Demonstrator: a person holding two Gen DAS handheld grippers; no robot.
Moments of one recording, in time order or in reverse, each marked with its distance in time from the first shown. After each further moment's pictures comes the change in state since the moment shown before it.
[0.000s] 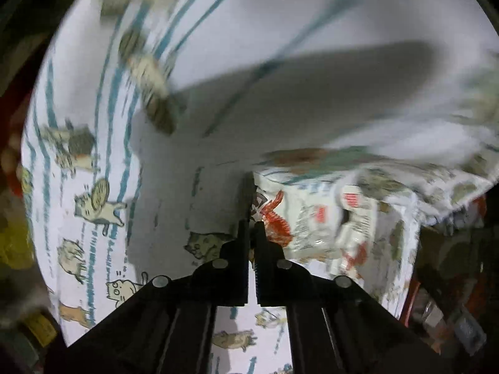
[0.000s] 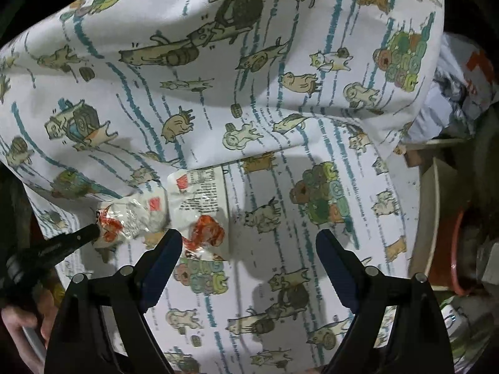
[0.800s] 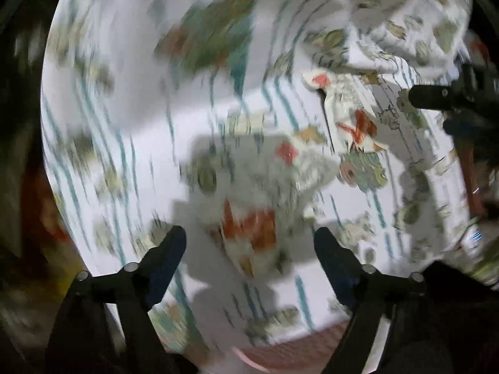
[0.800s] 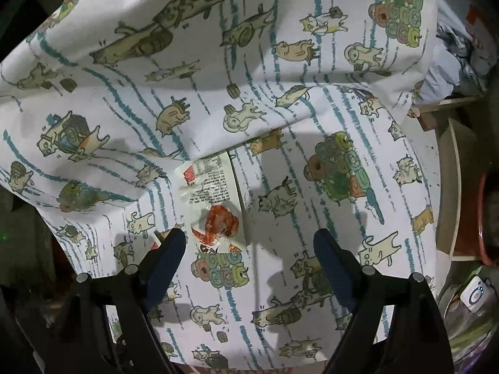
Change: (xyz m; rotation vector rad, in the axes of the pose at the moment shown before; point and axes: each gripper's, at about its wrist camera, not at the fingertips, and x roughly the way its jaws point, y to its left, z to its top) left arm 0.011 -0.059 -0.073 0.514 0.068 0.256; right arm 0.015 -0.011 -0.003 0.114 0.076 0.091
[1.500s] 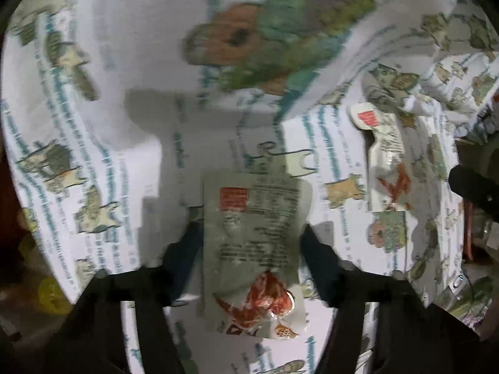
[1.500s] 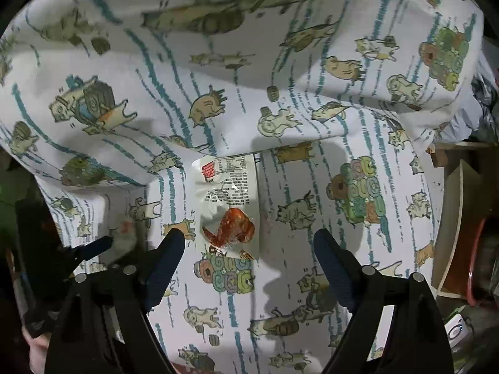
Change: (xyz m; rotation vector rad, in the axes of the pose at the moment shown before) left arm 0.053 0.062 0.043 -0.193 0.062 -0.109; right arm 0.013 0.032 0.003 -0.177 0.006 -0.027
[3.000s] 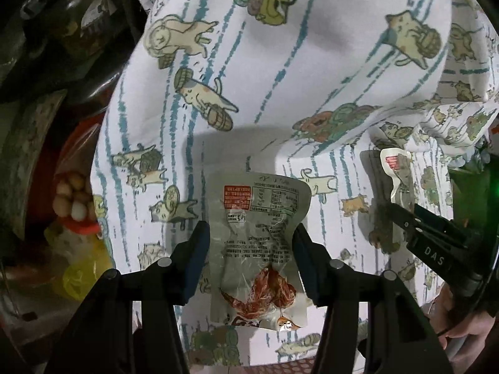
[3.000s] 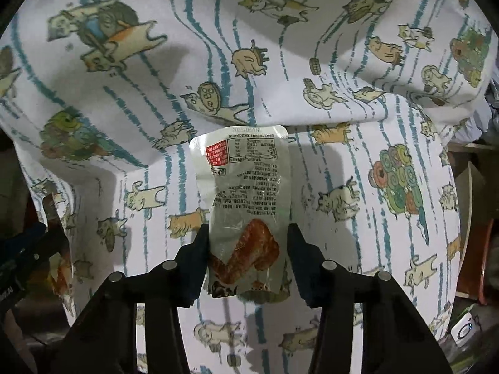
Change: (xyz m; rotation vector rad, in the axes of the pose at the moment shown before) left arm -0.098 0.060 -0.028 -0.082 -0.113 0.042; right arm 0.036 0.040 -0.020 -0.052 -0.017 -0.032
